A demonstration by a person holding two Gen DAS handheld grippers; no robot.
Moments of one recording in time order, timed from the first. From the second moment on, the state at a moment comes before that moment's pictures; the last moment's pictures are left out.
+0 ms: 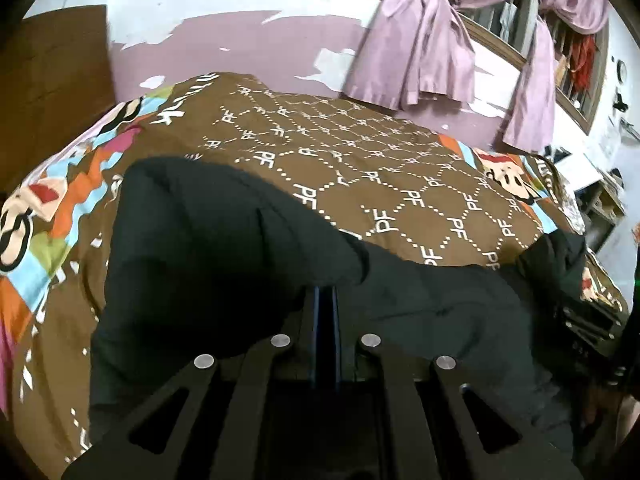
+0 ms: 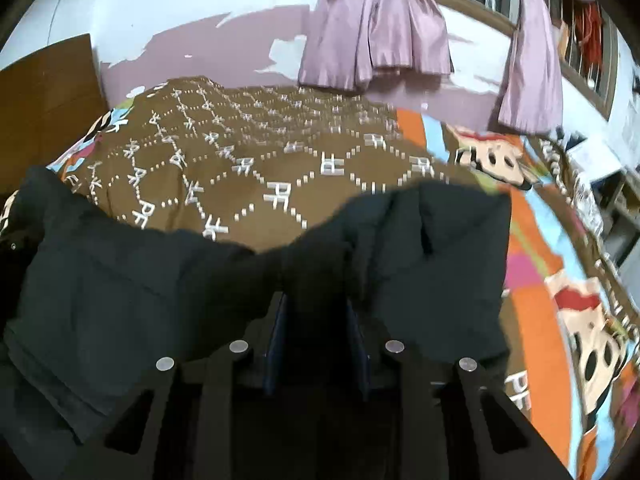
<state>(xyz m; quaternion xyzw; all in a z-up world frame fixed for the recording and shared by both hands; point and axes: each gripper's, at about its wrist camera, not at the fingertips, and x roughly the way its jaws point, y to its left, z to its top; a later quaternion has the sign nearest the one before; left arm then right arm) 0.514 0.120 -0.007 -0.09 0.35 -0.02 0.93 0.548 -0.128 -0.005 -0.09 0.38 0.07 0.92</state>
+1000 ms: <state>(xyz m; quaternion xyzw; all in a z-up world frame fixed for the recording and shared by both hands) 0.366 0.128 0.153 -0.13 0.24 -0.03 0.96 0.383 -0.122 0.160 -0.05 0.28 0.16 0.95</state>
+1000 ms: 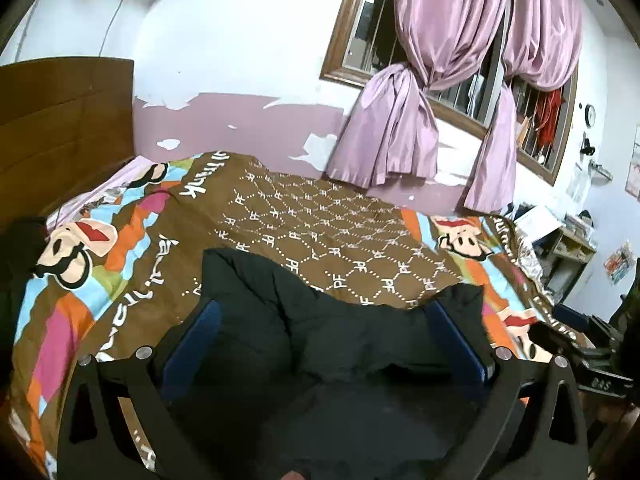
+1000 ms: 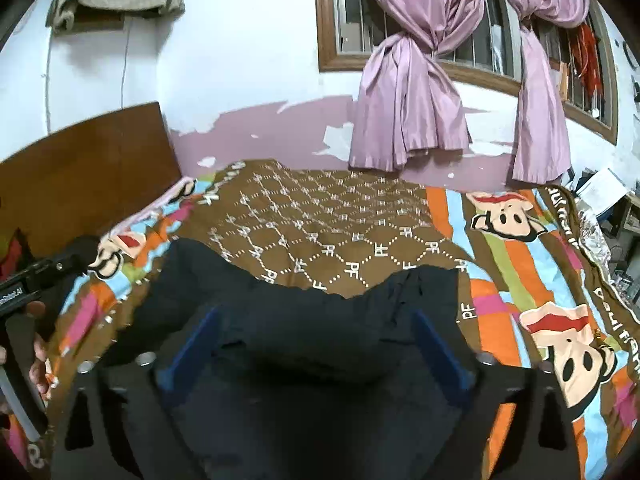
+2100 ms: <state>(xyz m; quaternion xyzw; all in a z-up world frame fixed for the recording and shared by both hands) 0.137 0.075 0.179 0.00 0.21 -0.03 0.98 0.169 -0.159 0.213 -0.04 0.21 0.18 0.96</state>
